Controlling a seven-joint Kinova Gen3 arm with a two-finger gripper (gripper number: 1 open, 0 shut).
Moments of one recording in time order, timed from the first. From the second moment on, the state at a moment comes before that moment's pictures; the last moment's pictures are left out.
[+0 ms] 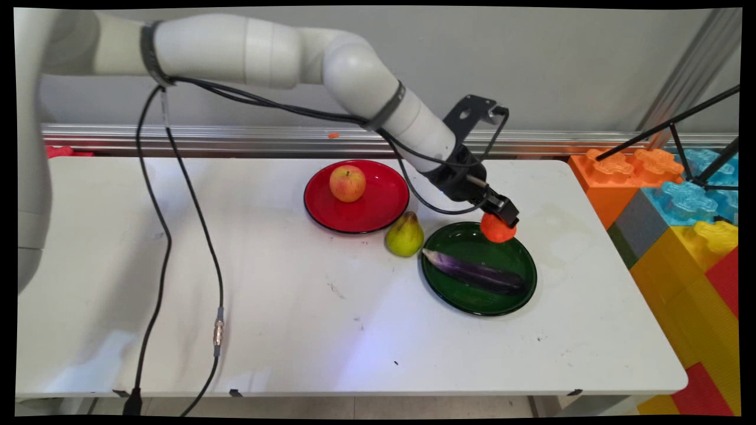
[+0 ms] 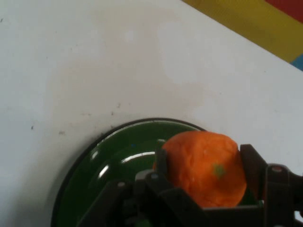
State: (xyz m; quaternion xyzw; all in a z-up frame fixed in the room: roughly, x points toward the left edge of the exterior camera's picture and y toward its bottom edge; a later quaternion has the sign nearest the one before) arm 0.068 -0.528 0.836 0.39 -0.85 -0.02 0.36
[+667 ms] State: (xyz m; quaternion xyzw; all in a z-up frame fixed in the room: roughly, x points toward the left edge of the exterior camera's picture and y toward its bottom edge) arm 0.135 -0.453 0.869 0.37 -0.87 -0.02 0.34
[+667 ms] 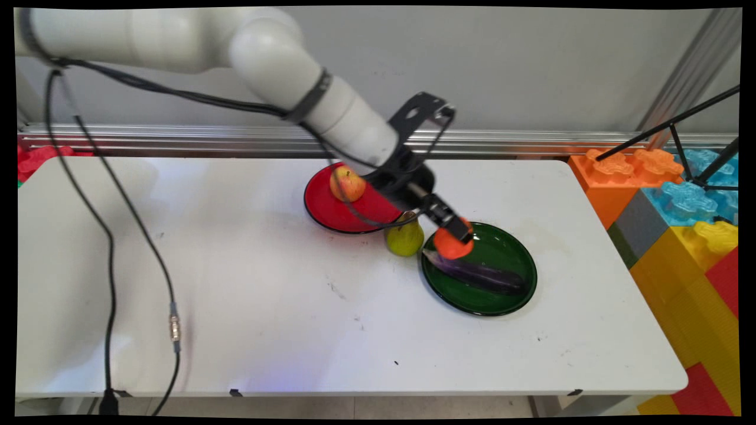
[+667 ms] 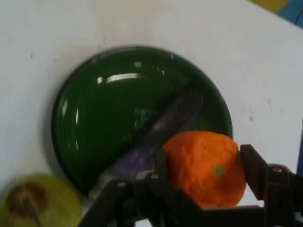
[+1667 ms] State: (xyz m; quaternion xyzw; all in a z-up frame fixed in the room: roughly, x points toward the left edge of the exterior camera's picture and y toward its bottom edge) arm 0.240 -0.420 0.787 0.34 -0.88 -0.01 0.32
